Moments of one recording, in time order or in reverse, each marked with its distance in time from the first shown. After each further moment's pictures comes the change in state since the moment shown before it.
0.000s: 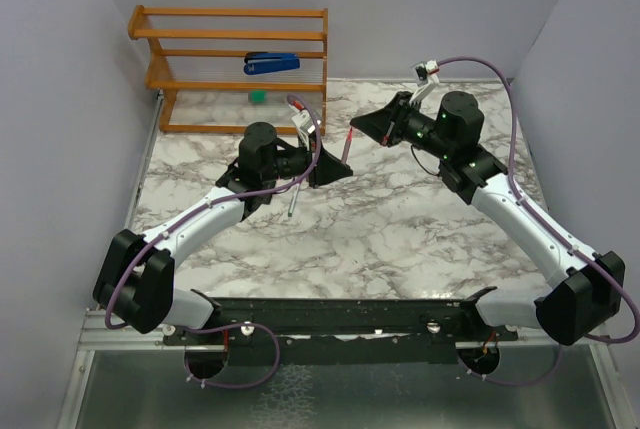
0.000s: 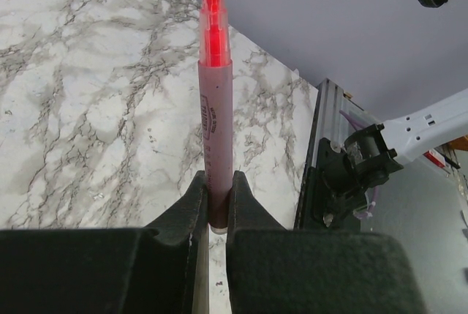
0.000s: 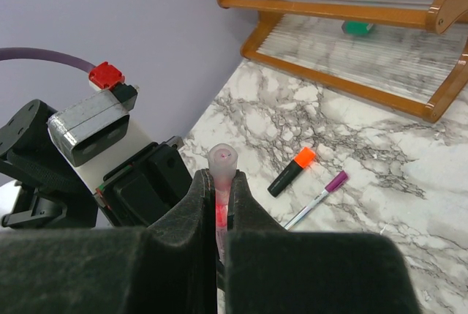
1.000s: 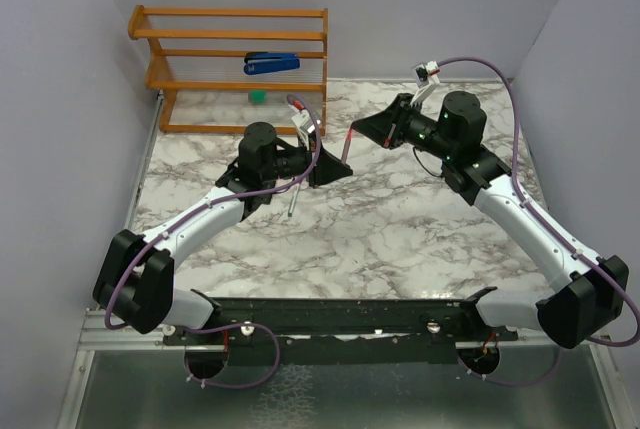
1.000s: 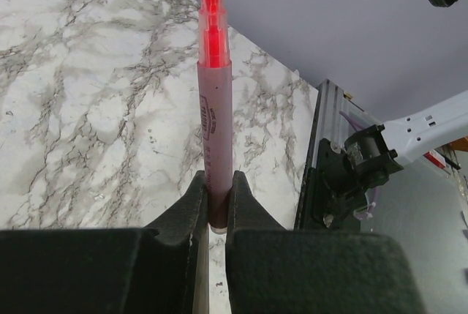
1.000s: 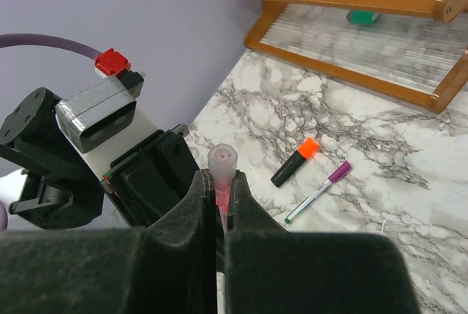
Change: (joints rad) left arm 0.000 -0.002 0.000 0.000 0.000 -0.001; right arm 0.000 -0.017 0.009 -0.047 -0.021 -0.008
